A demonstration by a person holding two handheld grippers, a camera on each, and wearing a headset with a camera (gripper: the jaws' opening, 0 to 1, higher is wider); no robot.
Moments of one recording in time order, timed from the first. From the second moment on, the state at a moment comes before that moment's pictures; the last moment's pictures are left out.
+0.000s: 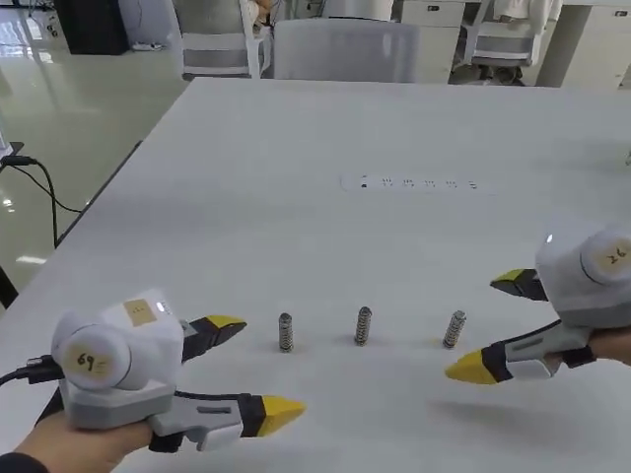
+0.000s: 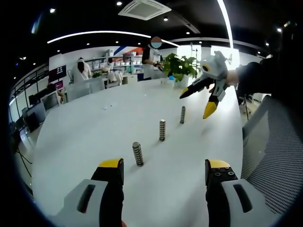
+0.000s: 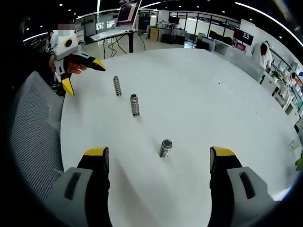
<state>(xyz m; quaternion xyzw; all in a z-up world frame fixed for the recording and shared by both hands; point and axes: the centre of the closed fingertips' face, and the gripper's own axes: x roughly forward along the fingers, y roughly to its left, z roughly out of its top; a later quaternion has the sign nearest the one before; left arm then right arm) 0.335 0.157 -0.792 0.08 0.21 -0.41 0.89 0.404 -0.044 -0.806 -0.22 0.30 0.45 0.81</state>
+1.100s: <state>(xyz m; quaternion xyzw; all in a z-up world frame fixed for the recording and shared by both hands) 0.337 0.169 -0.802 0.06 0.21 -0.38 0.90 0.370 -0.045 -0.801 -0.15 0.25 0.43 0.85</state>
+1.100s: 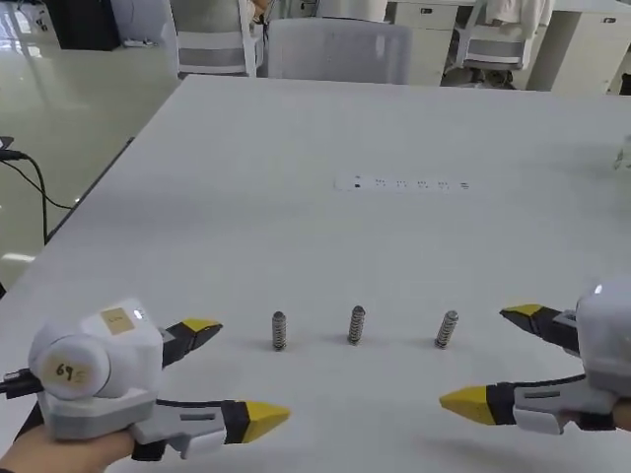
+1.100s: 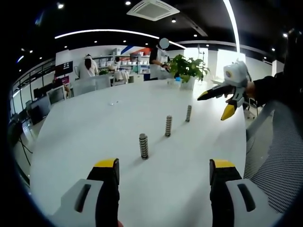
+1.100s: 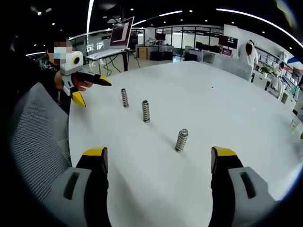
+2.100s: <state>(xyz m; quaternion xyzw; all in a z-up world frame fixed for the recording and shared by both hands) 0.338 0.169 -0.805 0.05 0.21 -0.38 0.90 0.365 -0.044 -0.804 -0.12 0.21 0.44 0.86</state>
